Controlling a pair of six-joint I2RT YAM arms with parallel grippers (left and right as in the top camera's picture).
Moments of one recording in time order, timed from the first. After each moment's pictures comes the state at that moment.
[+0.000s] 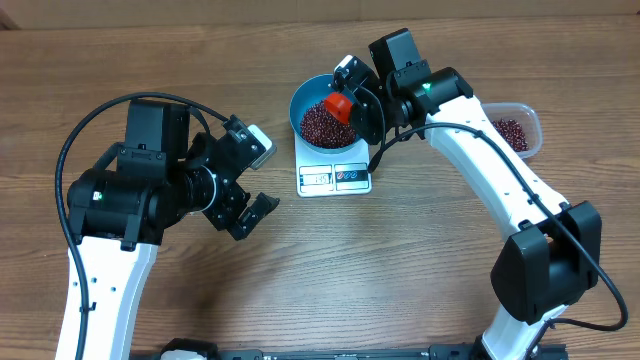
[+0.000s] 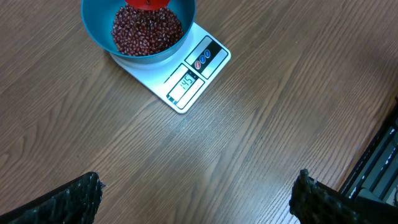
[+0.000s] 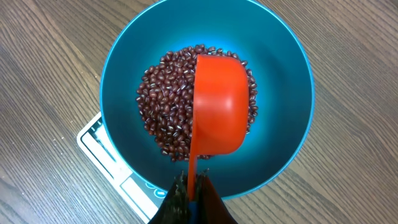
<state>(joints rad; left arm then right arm) -0.16 1.24 1.43 -1.25 0.42 0.56 0.41 1.90 1.68 -0.85 -0.22 -0.40</state>
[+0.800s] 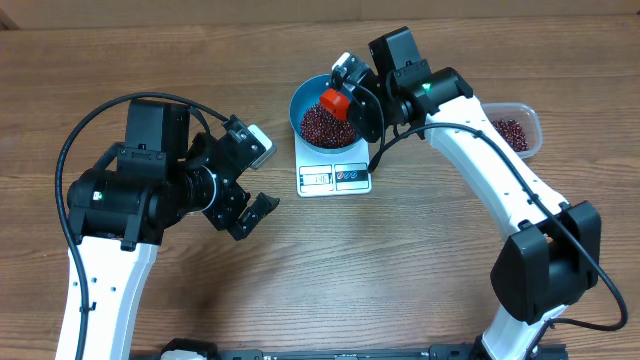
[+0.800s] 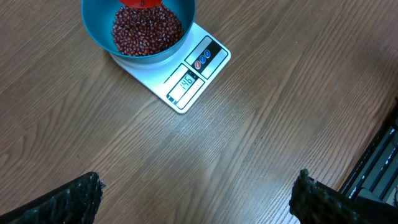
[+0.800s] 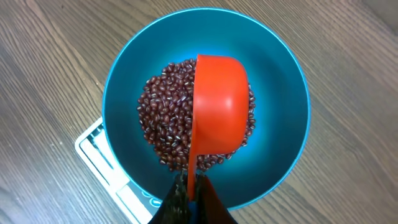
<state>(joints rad) -0.16 1.24 1.43 -1.25 0.42 0.56 0.42 1.90 1.68 -0.81 -0.23 -0.44</state>
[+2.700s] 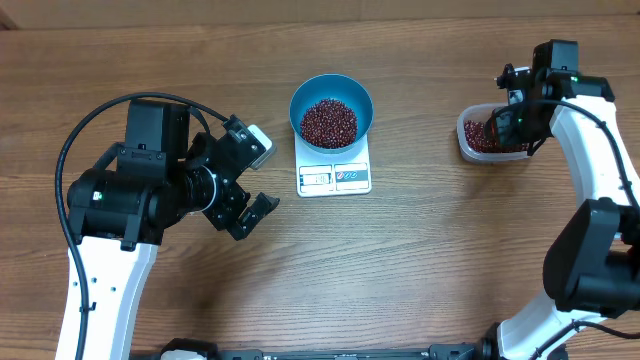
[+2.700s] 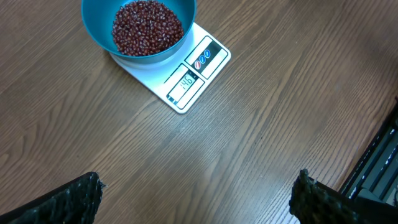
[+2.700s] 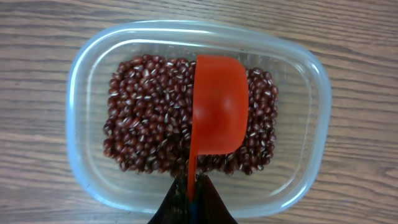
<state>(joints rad) -0.16 1.24 1.43 -1.25 0.42 0.56 -0.15 1.88 1.53 -0.94 0.01 -0.30</state>
